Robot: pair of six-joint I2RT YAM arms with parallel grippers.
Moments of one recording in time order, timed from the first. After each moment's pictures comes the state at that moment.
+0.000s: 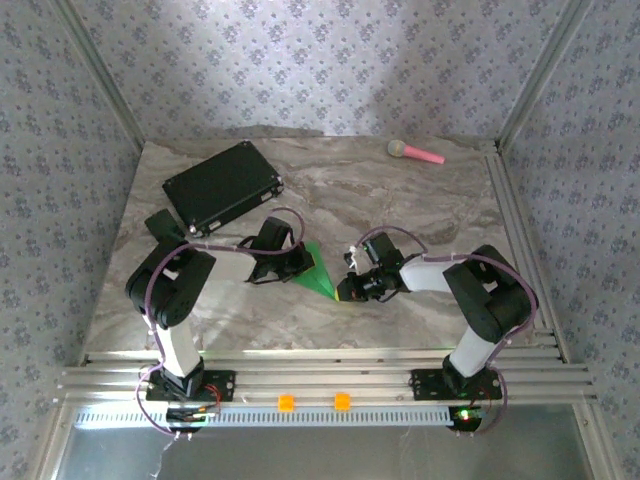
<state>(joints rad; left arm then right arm) -0.60 1.80 0.80 0.16 0.37 -1.01 0.58 1.67 0.67 -0.06 -0.65 0.46</state>
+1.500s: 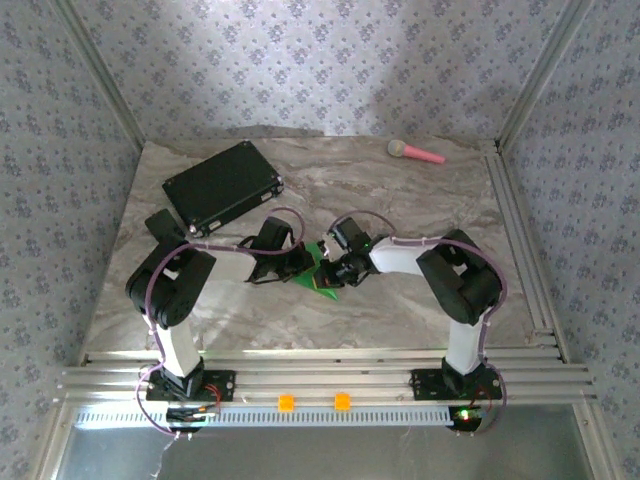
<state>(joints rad) -0.60 1.80 0.80 0.16 0.37 -1.01 0.68 1.86 0.97 -0.19 -0.54 0.49</state>
